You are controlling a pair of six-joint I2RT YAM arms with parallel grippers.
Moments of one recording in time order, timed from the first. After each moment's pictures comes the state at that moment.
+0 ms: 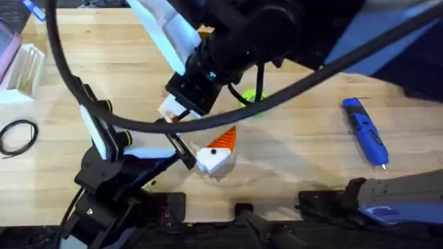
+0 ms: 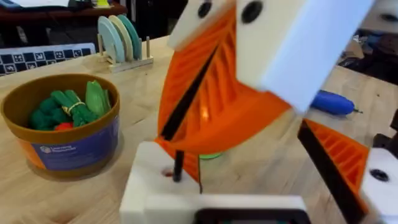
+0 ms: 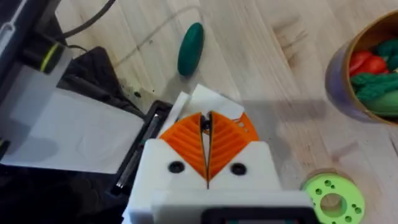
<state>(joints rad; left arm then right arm) -0.46 0.01 0.01 -0.05 0.45 -0.11 0.97 1.65 1.62 -0.95 -0.23 -0.06</state>
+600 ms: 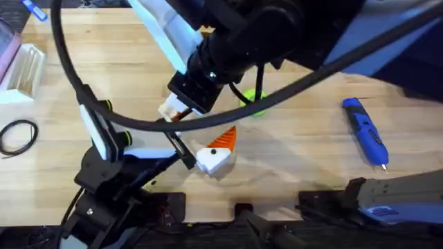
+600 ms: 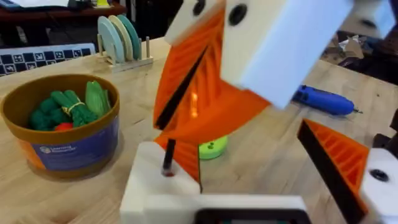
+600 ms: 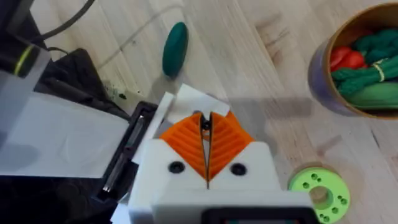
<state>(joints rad) -0.46 0.01 0.01 -0.05 0.45 -0.11 0.97 1.65 1.62 -0.95 -0.16 -0.06</state>
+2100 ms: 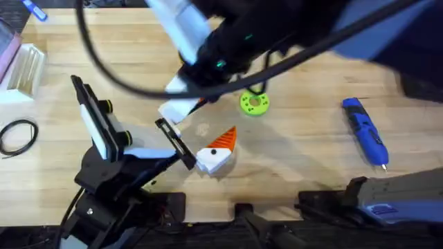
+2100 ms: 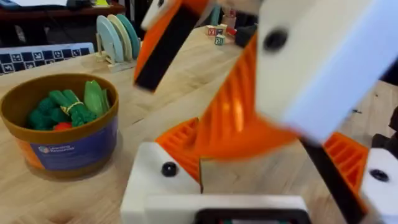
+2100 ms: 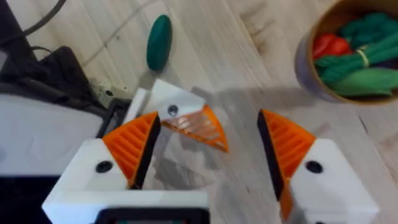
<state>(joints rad) -0.46 0.01 0.01 -0.05 0.45 -0.11 0.91 1.66 1.62 -0.98 -0.17 -0.06</state>
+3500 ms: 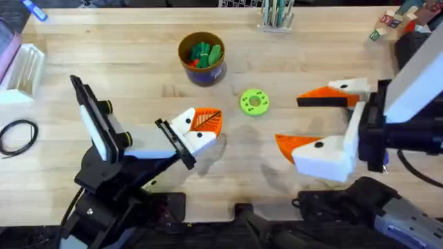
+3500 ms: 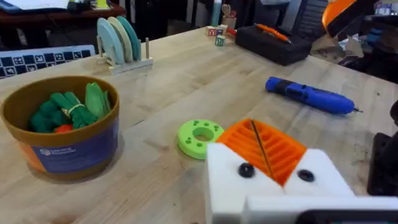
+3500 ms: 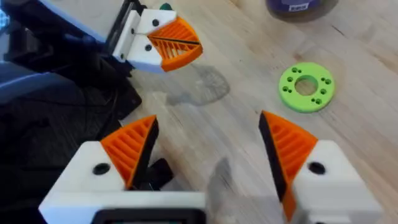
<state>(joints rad) -0.46 0.01 0.01 -0.05 0.45 -0.10 0.56 0.72 1.01 -1.06 -0.43 -0.04</state>
